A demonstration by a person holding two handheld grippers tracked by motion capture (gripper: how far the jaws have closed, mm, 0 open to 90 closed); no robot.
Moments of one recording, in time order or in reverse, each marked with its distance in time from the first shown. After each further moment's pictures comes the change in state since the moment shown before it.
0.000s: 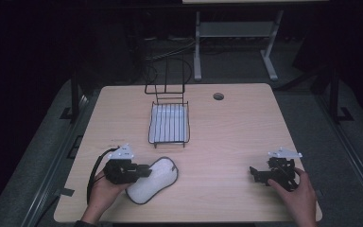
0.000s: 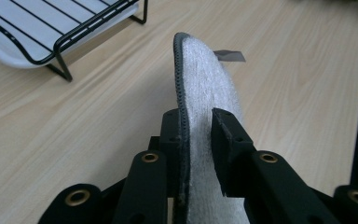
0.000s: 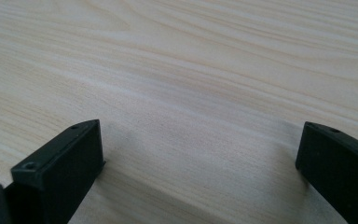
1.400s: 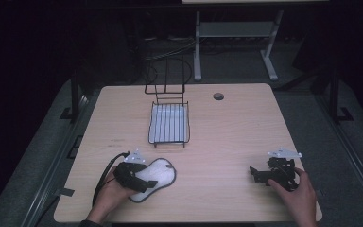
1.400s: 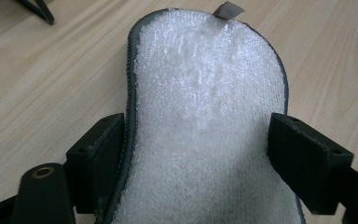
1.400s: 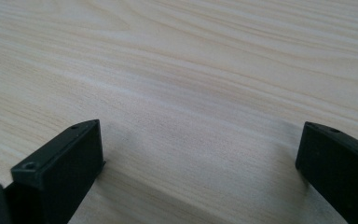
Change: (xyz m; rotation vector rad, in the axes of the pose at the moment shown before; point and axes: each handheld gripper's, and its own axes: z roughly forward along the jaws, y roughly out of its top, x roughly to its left) left arm 0.009 -0.017 0.041 0.166 0.065 -0.006; right arm 0.000 0.000 0.000 0.000 0.000 0.000
